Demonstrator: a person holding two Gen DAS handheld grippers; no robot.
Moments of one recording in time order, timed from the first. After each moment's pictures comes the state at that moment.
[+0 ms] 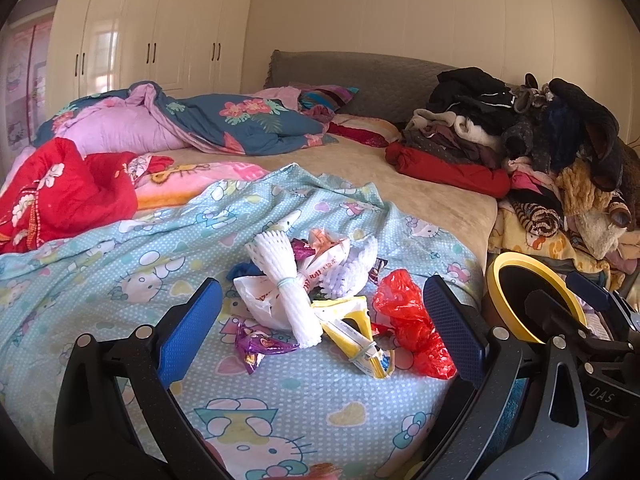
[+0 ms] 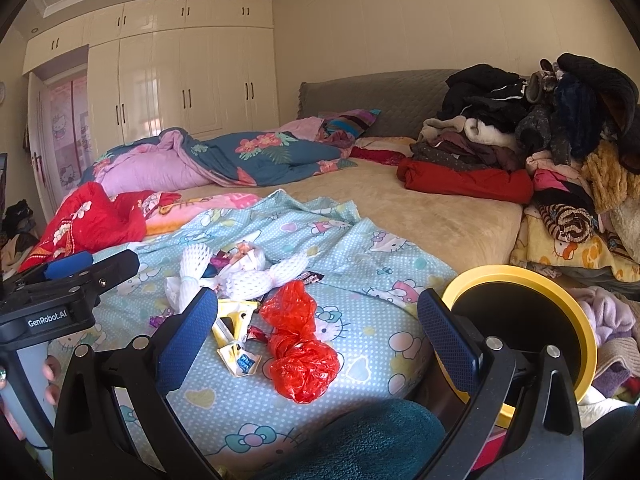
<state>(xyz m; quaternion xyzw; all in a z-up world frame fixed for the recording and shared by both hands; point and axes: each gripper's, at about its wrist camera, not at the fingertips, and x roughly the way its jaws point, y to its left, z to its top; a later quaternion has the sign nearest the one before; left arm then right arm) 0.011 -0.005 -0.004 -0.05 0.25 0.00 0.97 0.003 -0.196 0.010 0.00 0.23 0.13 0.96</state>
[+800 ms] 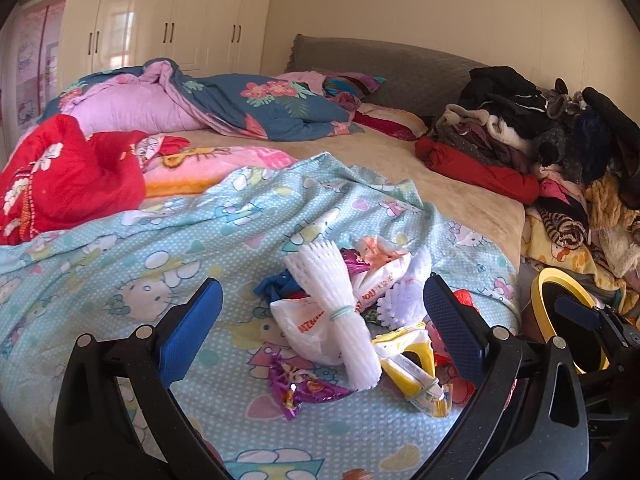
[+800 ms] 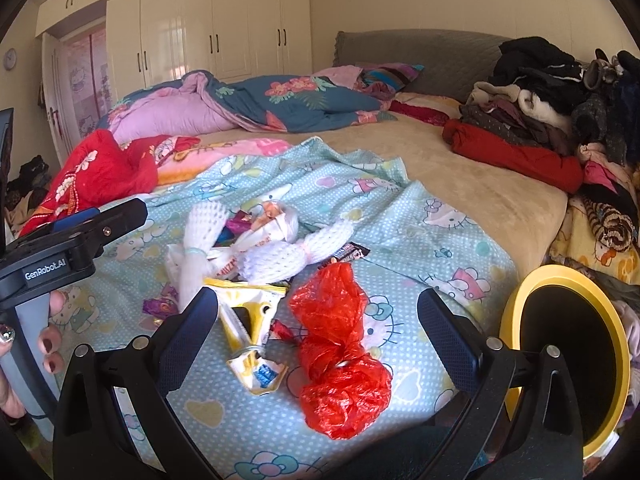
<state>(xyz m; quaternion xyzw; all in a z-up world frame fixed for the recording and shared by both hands) 0.071 0.048 -0.026 -0.08 0.28 0.02 0.96 0.082 -0.145 -0.023 -0.04 0.32 0.18 0.93</state>
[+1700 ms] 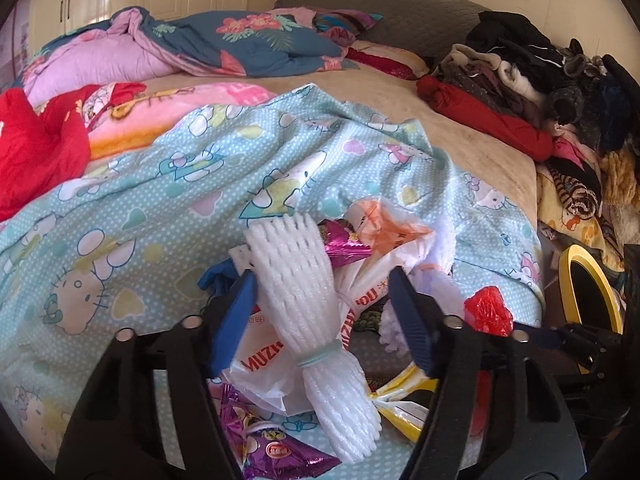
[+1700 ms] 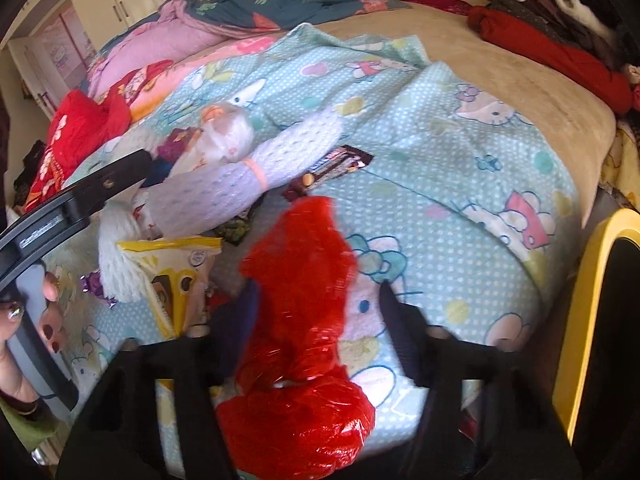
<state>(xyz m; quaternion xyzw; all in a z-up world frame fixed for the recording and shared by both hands) 0.161 0.037 -0.075 -0.08 0.38 0.00 0.92 0.167 -0.154 -0.094 -0.01 0.51 0.22 0.83</state>
